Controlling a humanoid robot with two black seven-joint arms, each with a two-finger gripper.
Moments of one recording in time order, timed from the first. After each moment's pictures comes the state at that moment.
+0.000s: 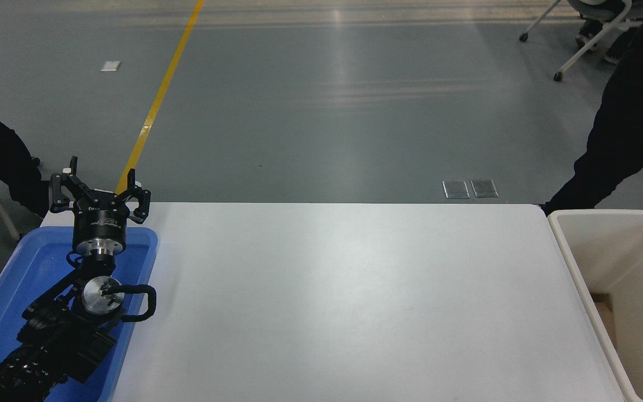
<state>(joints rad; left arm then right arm) -0.61 0.17 -1.00 -0.40 -0.12 -0.52 -0.60 0.80 -0.58 -0.68 0.34 -0.22 0.05 -0.15</state>
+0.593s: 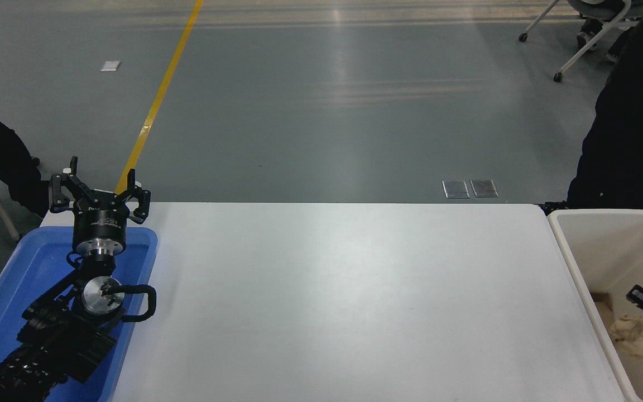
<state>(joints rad) -0.61 0.17 -1.00 -0.40 -0.12 -0.52 -0.60 0.76 -0.54 -0.66 0.38 -0.21 0.04 -0.15</state>
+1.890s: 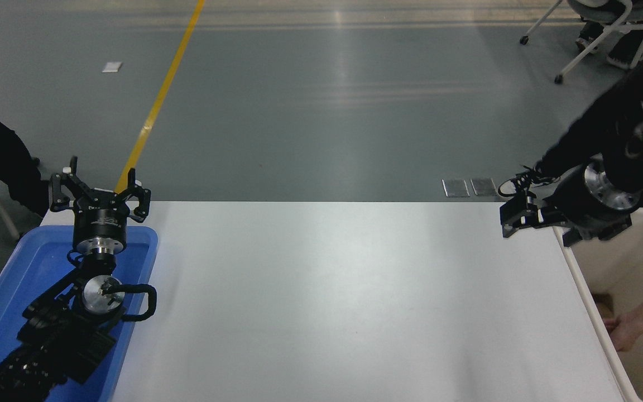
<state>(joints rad) -0.61 0.17 -1.00 -0.41 -0.12 -0.52 -0.60 2.10 -0.43 -1.22 1.49 -0.21 0.54 -0.15</state>
